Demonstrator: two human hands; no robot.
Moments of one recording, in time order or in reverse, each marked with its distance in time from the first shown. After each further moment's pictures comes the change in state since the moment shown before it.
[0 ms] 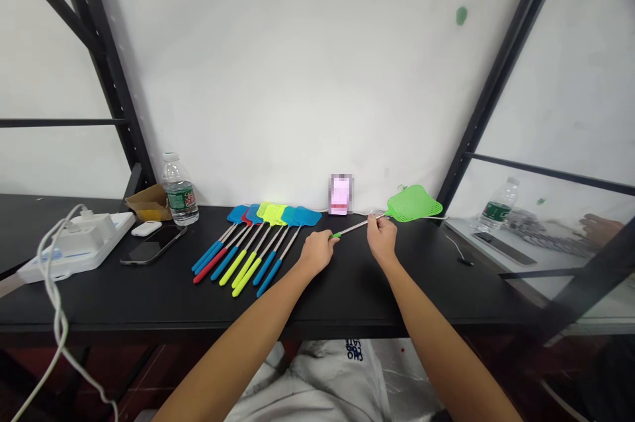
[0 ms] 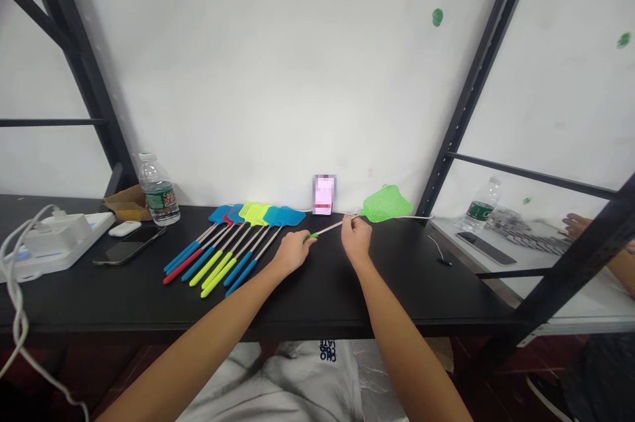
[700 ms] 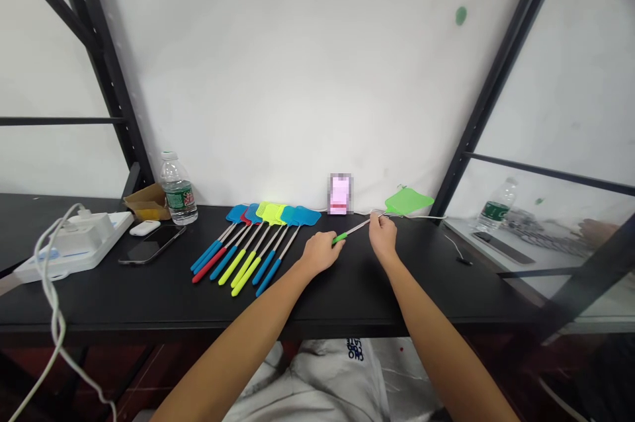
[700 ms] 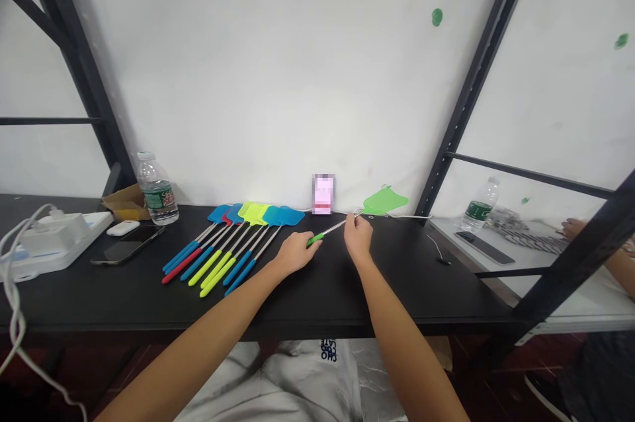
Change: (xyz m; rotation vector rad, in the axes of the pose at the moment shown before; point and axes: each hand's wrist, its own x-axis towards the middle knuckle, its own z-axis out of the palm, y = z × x) left_hand -0.004 0.006 0.000 0.019 -0.019 0.095; right_hand 0.006 0.009 0.001 -0.040 -0.045 0.191
